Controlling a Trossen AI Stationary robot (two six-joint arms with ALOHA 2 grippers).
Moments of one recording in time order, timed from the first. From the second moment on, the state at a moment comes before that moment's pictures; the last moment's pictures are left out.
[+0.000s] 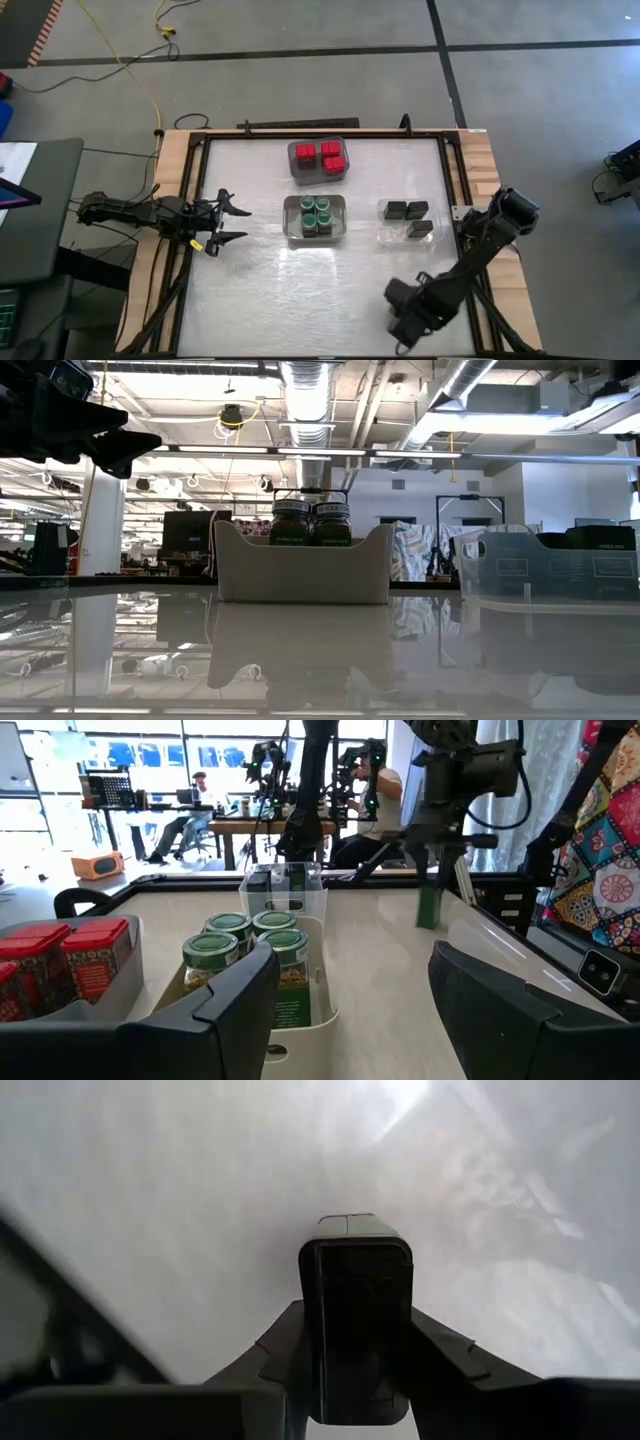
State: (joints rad) left arm -0.17 0.02 0.03 0.04 -0.12 0.00; right arm 0.79 1.77 1.31 -0.99 0.10 1.51
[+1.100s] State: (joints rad) left arm -0.17 0.02 0.03 0.04 -0.12 0.00; right arm 0.42 1.70 1.48 -0.92 0.19 1.76
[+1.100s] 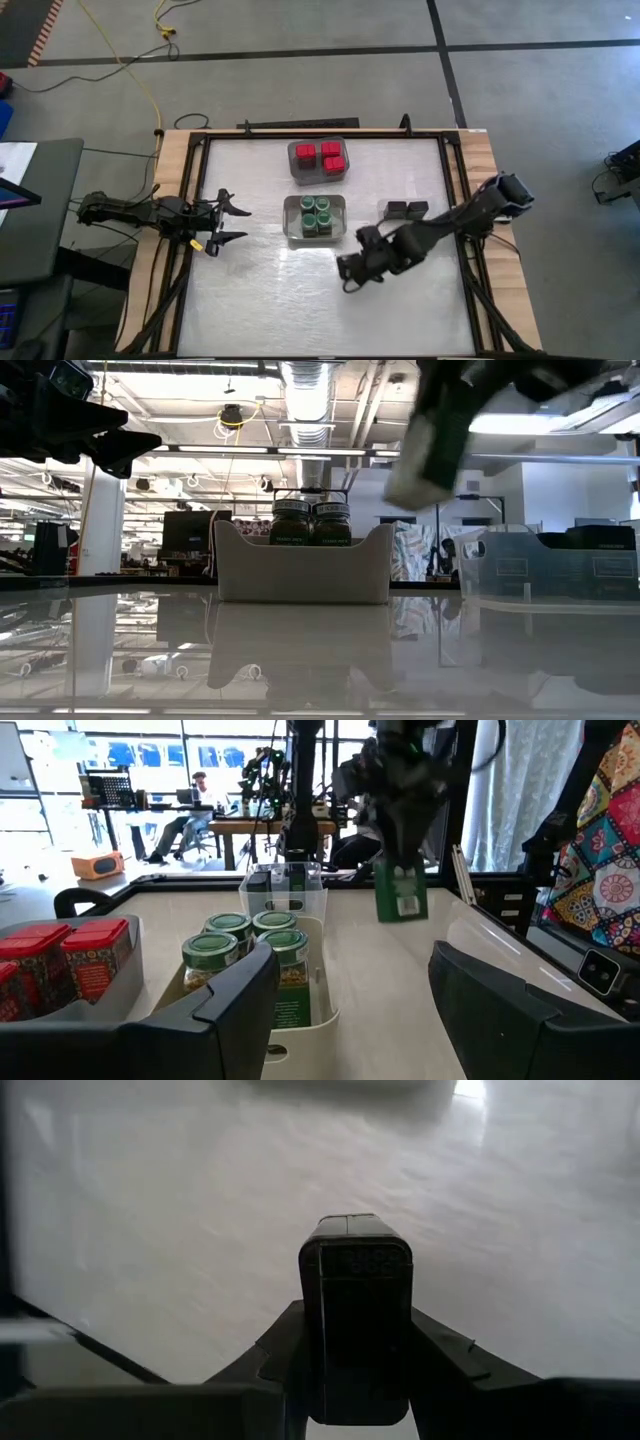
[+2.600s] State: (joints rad) left arm -0.17 0.02 0.03 0.04 -0.12 0.00; right arm 0.51 1.71 1.45 -1.23 0.07 2.26
